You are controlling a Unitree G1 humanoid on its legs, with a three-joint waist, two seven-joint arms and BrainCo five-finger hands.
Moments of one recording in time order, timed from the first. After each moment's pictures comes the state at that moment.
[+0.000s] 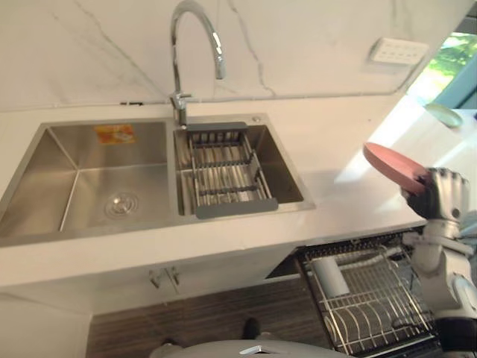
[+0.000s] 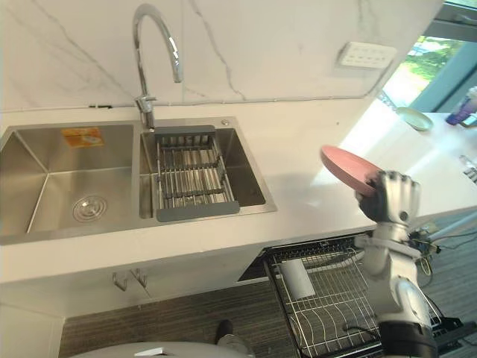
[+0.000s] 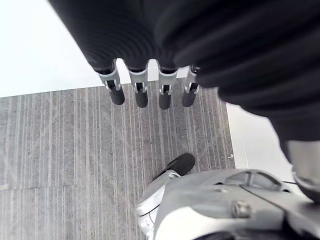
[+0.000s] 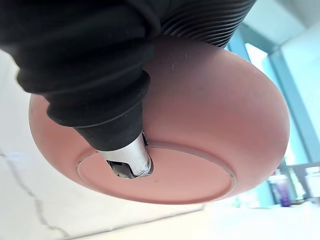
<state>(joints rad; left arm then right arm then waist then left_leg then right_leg) 0.27 0.18 0.03 1.00 -0.08 0.31 0.09 0.11 -0.67 -0.30 0.07 -0.71 -0.05 -0.52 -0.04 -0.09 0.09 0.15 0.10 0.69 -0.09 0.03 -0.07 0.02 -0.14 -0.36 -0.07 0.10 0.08</state>
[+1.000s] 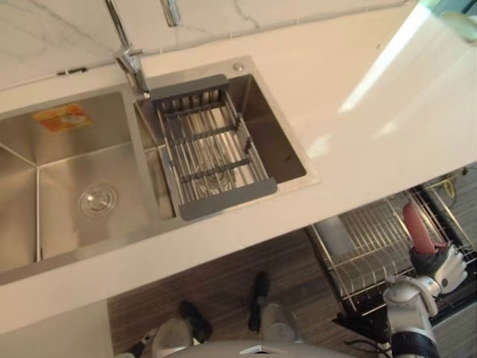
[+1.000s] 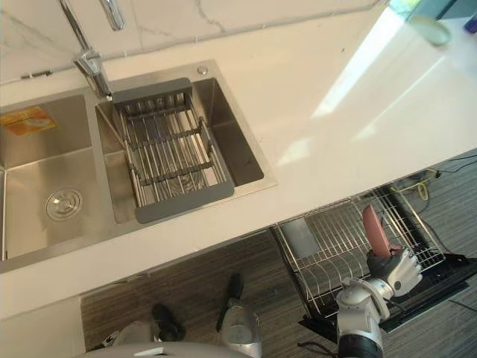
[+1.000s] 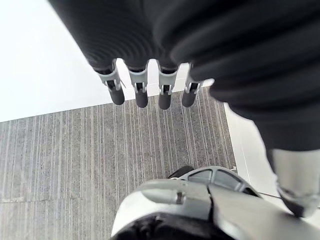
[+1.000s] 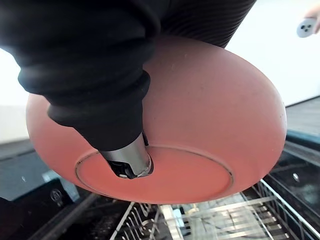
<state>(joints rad) 0.16 0.16 0.05 0.92 -0.23 0.36 0.13 -0.04 -0.35 -0.43 0.58 -0.44 0.03 -0.77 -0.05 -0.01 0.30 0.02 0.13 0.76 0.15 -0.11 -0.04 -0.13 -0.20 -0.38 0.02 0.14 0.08</state>
